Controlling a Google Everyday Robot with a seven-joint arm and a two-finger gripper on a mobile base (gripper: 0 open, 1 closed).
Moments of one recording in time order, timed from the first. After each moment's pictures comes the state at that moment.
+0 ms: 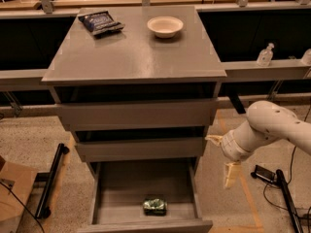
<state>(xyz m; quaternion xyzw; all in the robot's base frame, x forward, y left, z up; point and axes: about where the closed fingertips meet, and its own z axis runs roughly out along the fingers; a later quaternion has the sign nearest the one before) 0.519 -0.216 0.576 -0.75 0.63 0.11 0.17</state>
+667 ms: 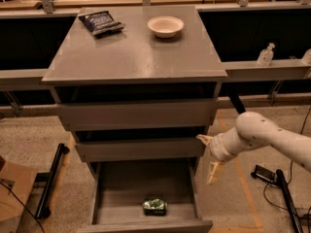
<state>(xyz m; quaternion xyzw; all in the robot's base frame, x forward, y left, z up) 0.562 -0.188 0.521 -0.72 0.64 0.12 0.23</state>
